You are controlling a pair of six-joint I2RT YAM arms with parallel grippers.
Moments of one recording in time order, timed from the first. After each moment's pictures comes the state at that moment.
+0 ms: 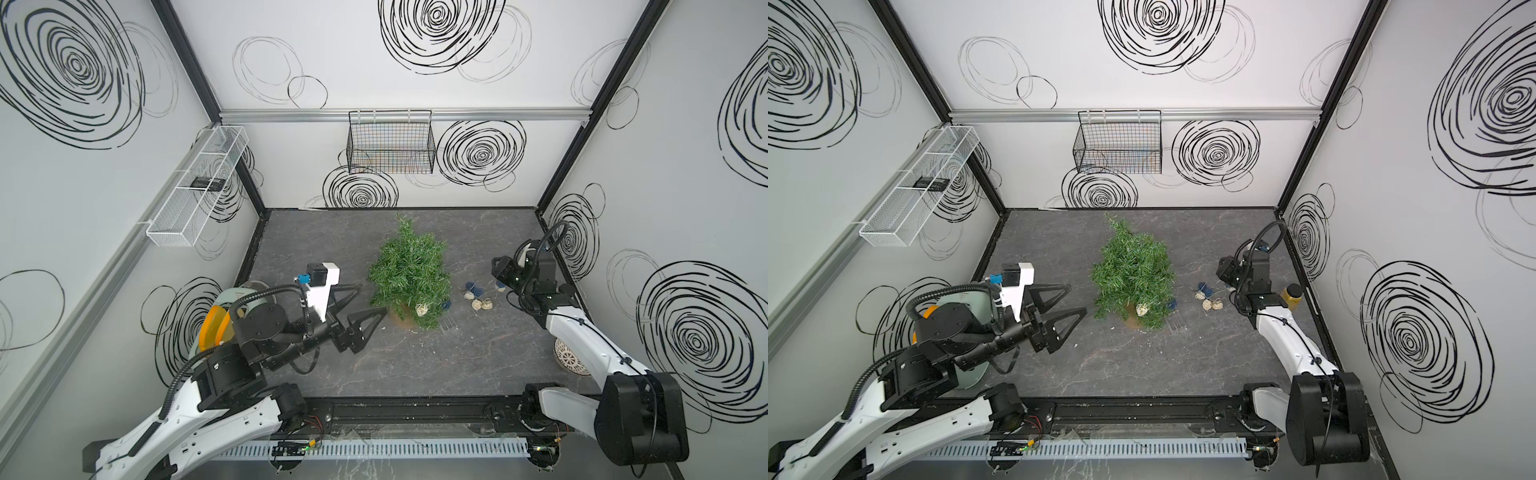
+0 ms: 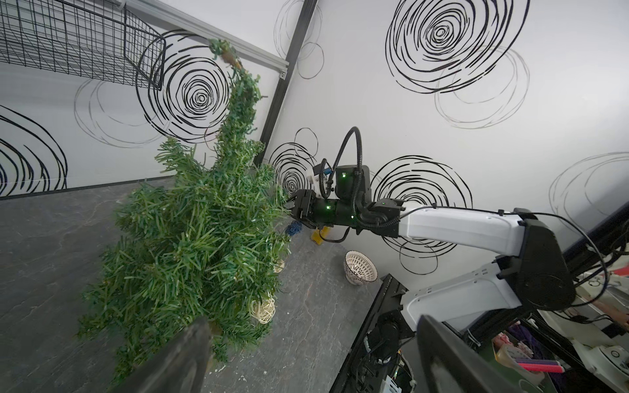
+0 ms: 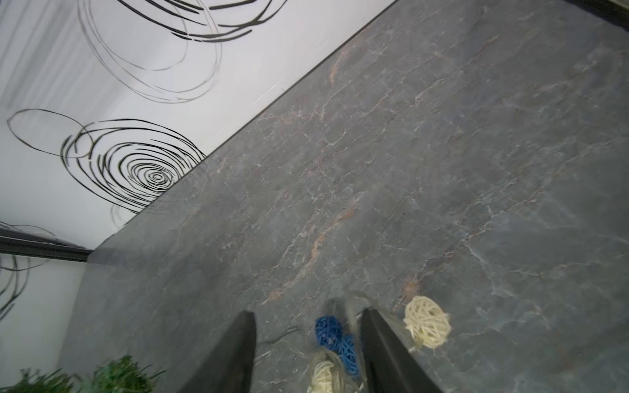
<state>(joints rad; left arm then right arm) -0.93 0.58 0.94 -0.43 0.02 -0.45 0.08 1.18 0.66 -0.03 -0.05 0.63</state>
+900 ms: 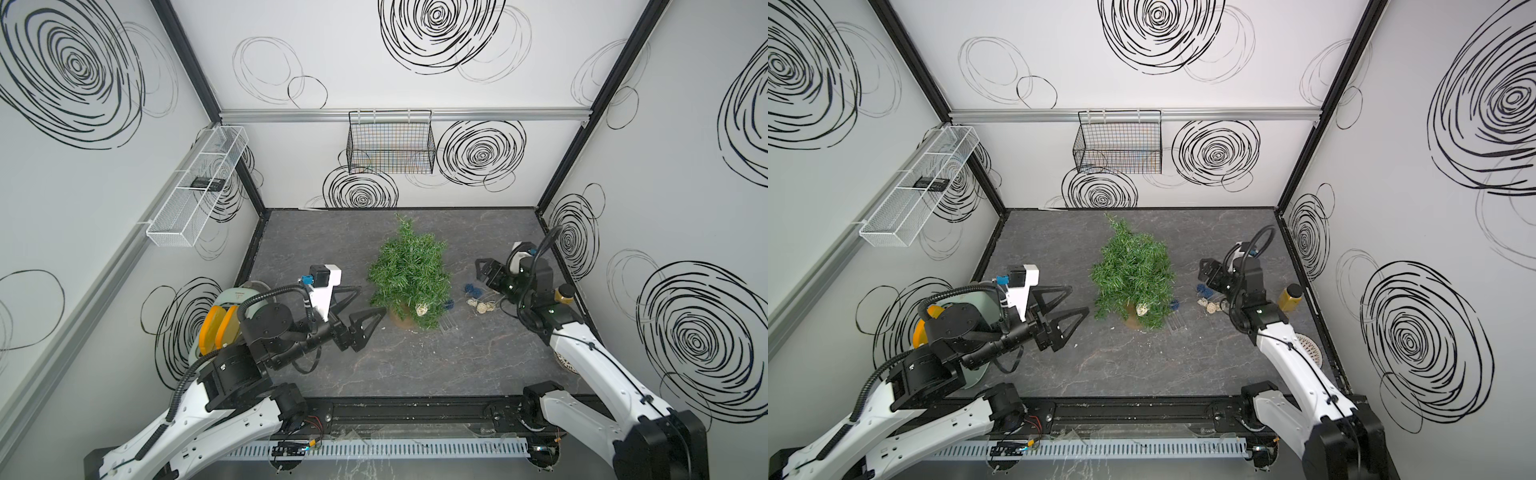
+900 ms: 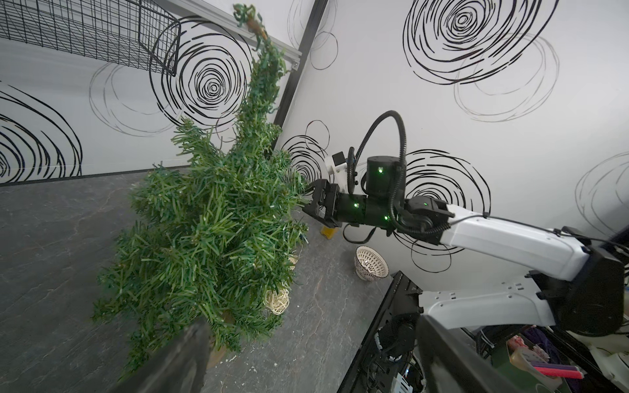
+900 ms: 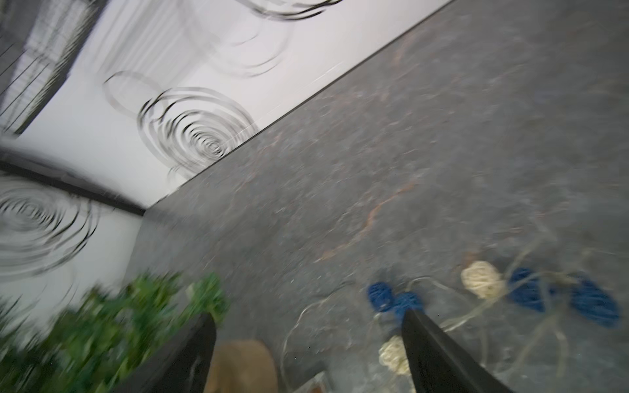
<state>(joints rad) -0.87 0.56 0.88 -0.42 0.05 -0.45 0.35 0.93 0.61 -0.13 -0.01 0.64</state>
